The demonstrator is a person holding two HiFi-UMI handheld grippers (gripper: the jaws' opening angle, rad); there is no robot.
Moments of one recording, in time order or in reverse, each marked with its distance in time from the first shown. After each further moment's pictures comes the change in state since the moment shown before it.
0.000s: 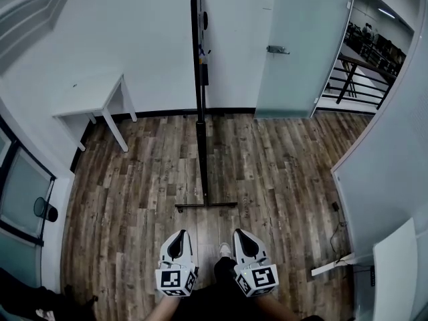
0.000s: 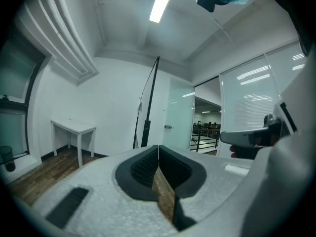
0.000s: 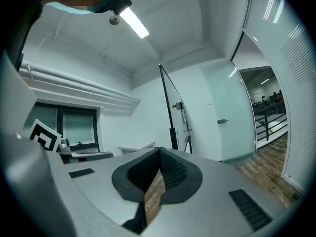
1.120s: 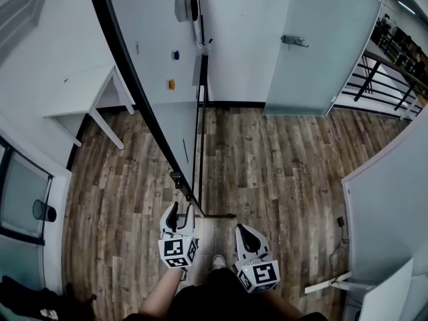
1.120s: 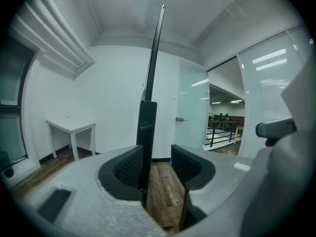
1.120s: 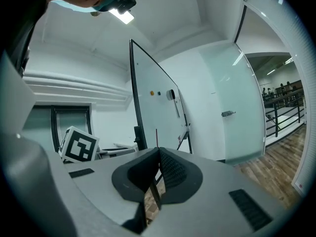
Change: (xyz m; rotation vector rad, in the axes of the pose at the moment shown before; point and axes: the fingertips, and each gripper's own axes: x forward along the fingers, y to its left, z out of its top) left arm 0.351 0.040 -0.006 0.018 0.093 0.102; right arm 0.225 -0.187 0.018 0.023 0.092 0.062
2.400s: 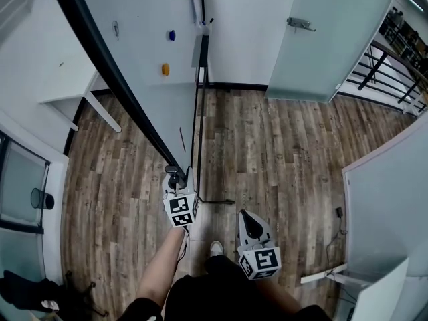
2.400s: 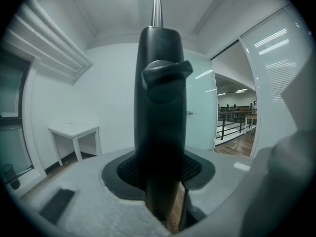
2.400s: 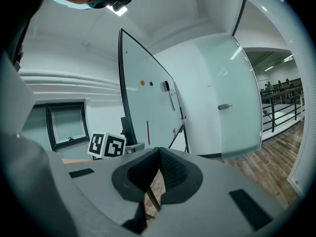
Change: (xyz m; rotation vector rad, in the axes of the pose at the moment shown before) left arm 0.122 0.035 -0.029 0.087 0.029 0.082; right arm 0.032 -0.039 -0.026 0.029 0.082 -0.041
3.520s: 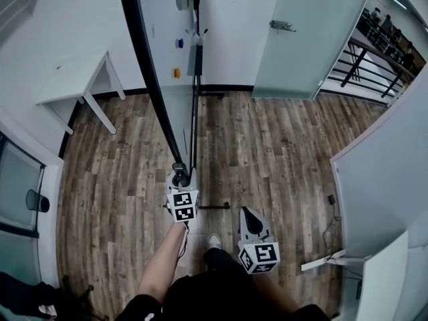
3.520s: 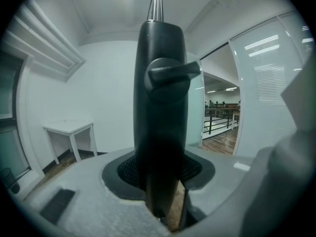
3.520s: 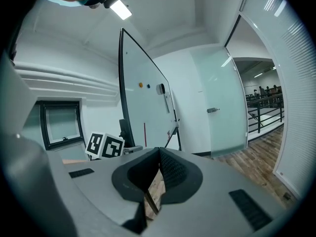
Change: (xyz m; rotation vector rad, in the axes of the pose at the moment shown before) left arm -0.113 -0.022 -0.036 0.040 0.064 -0.109; right arm -0.115 0.063 -0.034 0.009 -0.030 -0.120
